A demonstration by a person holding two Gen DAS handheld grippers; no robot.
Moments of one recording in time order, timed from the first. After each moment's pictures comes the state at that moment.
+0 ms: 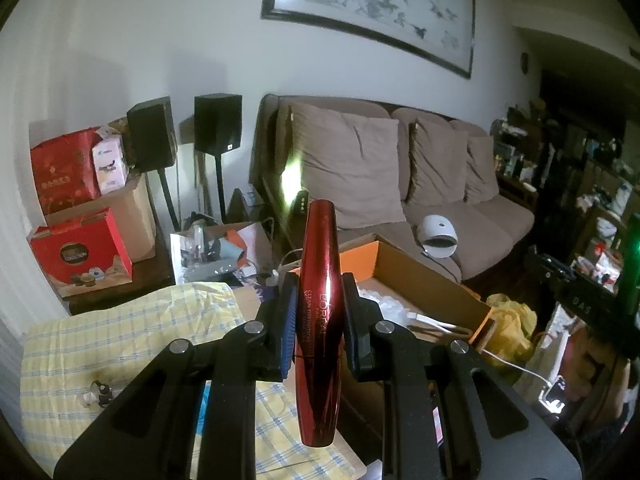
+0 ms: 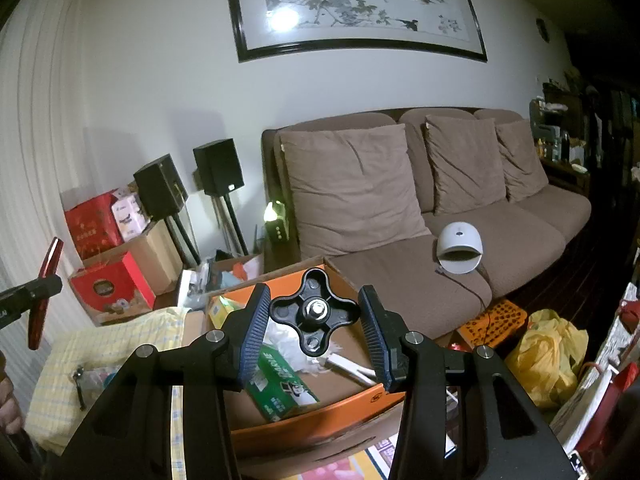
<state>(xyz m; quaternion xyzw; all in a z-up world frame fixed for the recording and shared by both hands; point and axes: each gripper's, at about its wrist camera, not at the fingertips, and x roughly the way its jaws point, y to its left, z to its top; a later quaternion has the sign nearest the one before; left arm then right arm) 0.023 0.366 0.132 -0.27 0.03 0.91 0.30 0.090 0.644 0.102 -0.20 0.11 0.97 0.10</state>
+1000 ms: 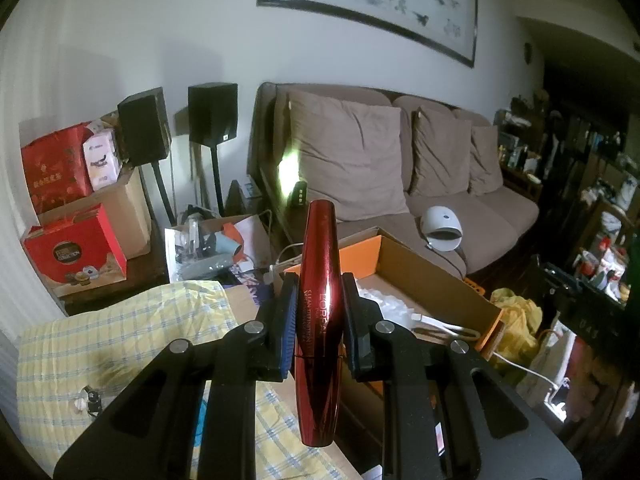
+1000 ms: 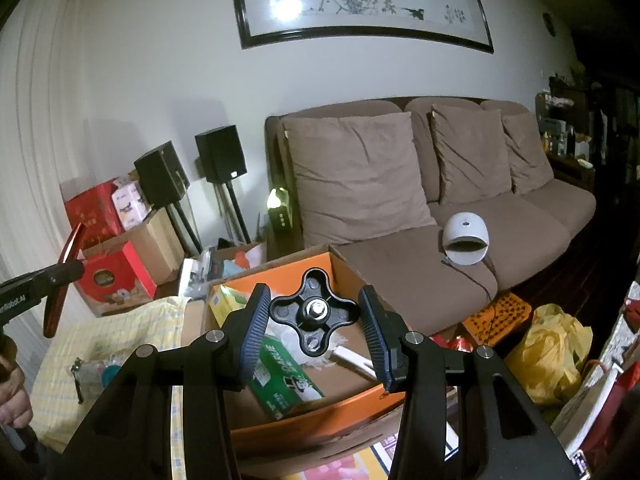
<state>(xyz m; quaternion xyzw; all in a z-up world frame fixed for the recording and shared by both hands) 0.002 0.393 0.118 -0.29 0.04 0.91 0.29 0.077 0.639 0.090 -0.22 0.11 0.97 0.09</state>
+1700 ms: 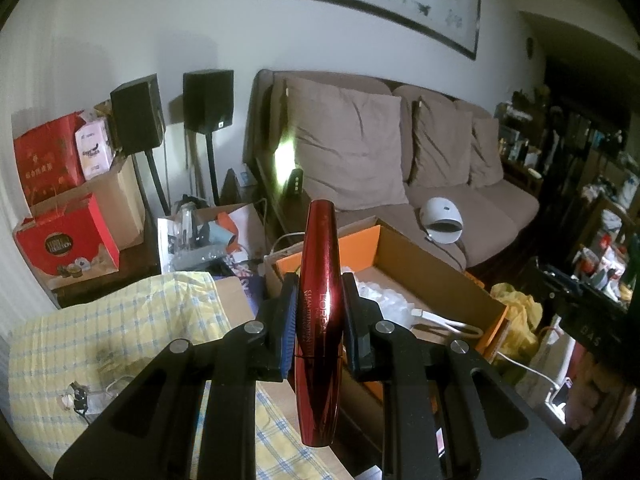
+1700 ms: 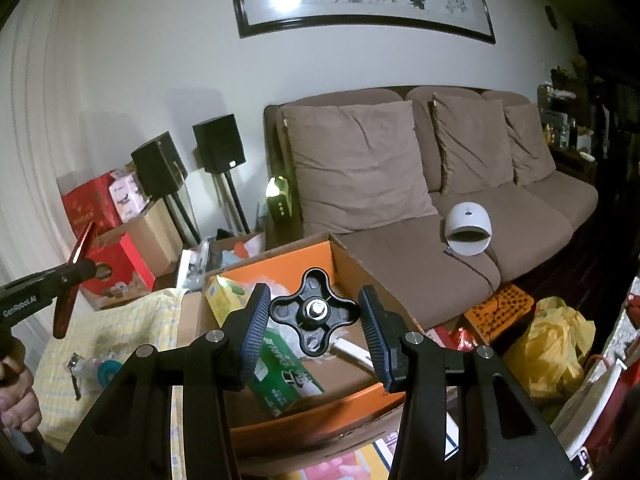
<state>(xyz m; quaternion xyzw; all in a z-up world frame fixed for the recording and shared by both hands) -0.011 0.407 0.100 -0.30 0.04 0.90 0.30 0.066 0.645 0.078 -0.24 0.11 0.96 0.09</state>
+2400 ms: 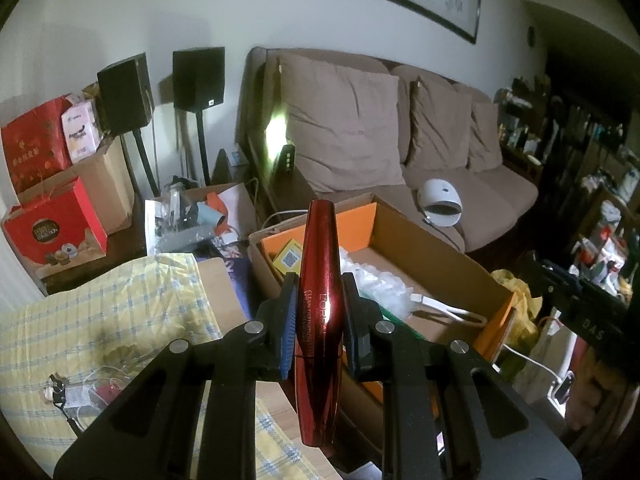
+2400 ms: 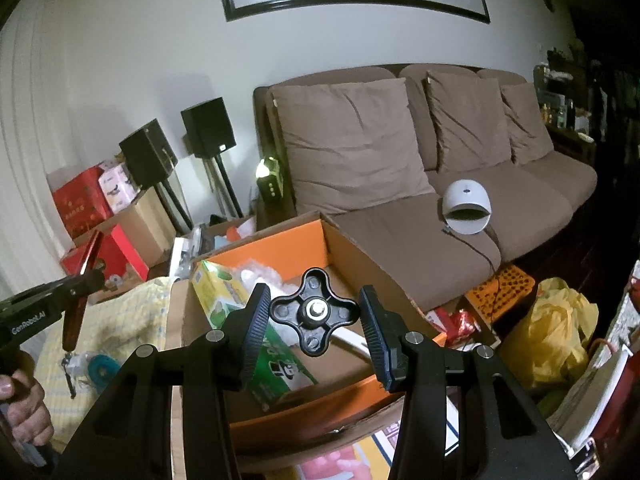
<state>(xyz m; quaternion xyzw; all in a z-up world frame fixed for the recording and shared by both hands) -0.020 0.430 0.069 -0.33 0.05 0.89 0.30 0.050 0.661 0.056 -0.27 0.13 0.95 0.09</state>
